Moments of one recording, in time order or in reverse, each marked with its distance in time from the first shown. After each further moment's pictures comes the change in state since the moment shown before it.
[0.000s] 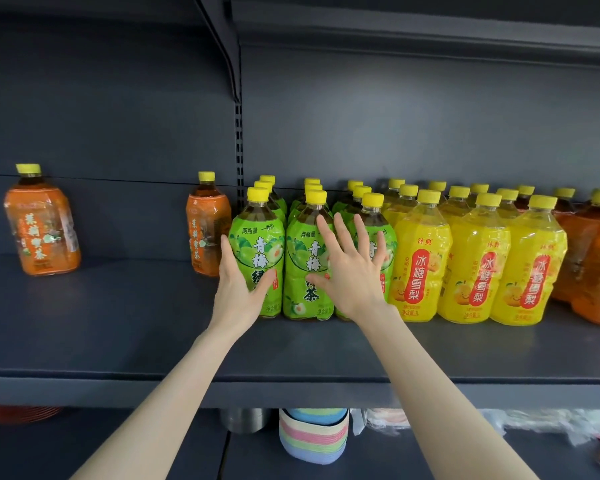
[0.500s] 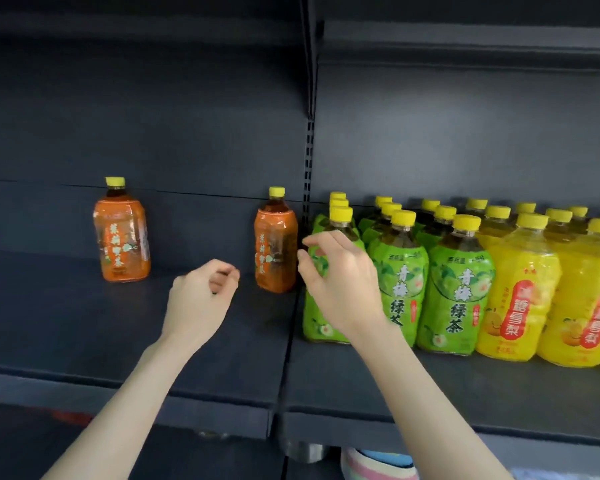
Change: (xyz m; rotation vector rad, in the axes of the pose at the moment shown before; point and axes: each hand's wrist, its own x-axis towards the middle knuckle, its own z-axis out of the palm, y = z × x) left_hand 0.006 -0.025 -0.146 0.260 0.191 0.090; right_hand 0.020 -0.131 -0.018 0.530 0.309 -0.154
